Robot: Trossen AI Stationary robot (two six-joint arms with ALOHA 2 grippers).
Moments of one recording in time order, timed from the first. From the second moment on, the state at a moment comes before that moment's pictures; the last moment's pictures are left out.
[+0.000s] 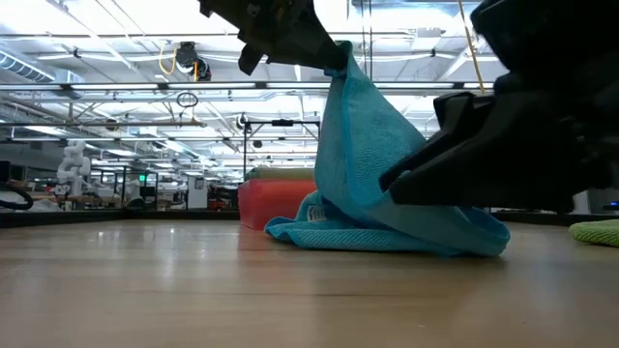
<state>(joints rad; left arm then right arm) -0.30 1.69 1.12 0.05 -0.55 -0.32 0.65 1.99 0.70 0.83 0.65 0.02</state>
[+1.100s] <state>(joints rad) -0.64 1.36 1.12 -0.02 -0.42 -0.38 0.75 1.11 0.70 0.50 0.76 -0.35</state>
